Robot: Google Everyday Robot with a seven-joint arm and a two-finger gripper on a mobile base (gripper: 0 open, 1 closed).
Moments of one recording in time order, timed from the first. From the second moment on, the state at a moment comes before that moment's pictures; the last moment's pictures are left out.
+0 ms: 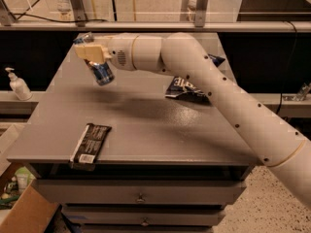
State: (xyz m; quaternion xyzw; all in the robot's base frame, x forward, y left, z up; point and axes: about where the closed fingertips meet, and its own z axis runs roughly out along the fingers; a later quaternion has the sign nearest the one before) arm 0.638 0.166 0.954 -0.63 -0.37 -0.53 0.43
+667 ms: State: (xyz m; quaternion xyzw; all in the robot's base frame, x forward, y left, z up) arm 0.614 0.146 0.976 -0.56 -0.44 -0.56 0.43
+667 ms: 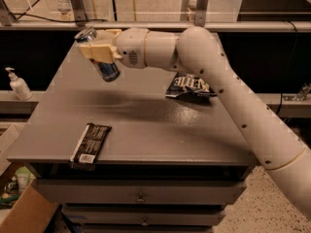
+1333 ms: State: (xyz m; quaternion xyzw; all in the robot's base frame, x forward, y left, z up) arm 0.581 0.102 0.972 -0.52 -0.43 -0.60 0.43
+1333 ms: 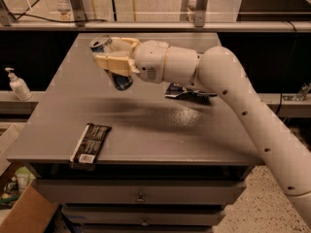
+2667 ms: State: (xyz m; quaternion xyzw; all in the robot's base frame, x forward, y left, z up) arm 0.558 0.089 0.965 -0.54 -0.41 -0.61 0.41
